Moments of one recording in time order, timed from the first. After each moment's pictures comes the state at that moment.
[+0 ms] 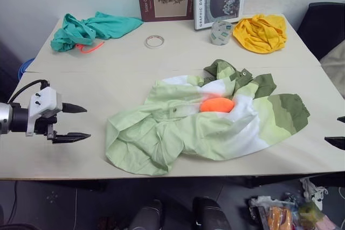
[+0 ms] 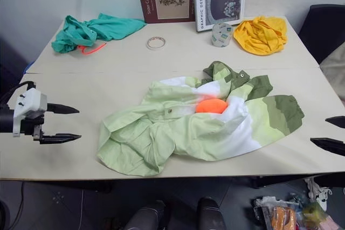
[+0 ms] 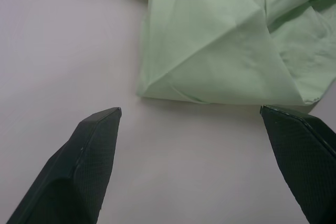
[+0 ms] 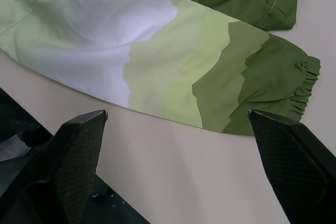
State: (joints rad) left arm -0.34 1.14 0.19 0.23 -0.35 0.17 -1.36; right arm 0.18 -1.19 -0.82 0.06 0.49 0.57 1.40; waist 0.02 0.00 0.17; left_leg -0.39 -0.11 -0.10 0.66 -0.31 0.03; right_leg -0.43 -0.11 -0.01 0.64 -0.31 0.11
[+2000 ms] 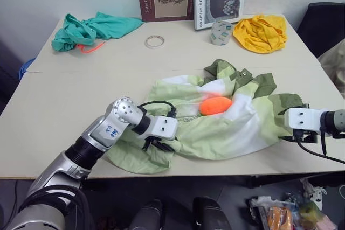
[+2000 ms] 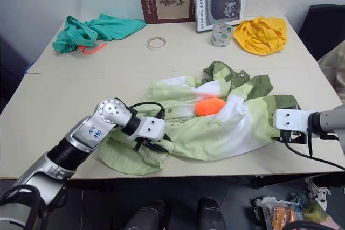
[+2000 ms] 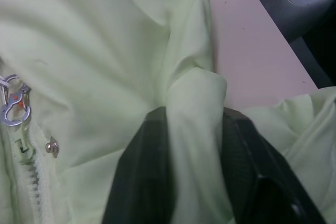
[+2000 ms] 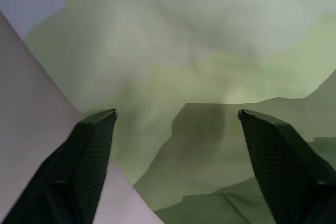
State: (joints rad) left arm -0.73 0.63 -0.51 -0.03 -0.02 0.28 -1.28; right arm -0.45 -1.12 0.07 0.48 -0.12 -0.29 1.19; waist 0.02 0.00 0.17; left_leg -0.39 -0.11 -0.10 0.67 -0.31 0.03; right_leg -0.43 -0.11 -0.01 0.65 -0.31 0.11
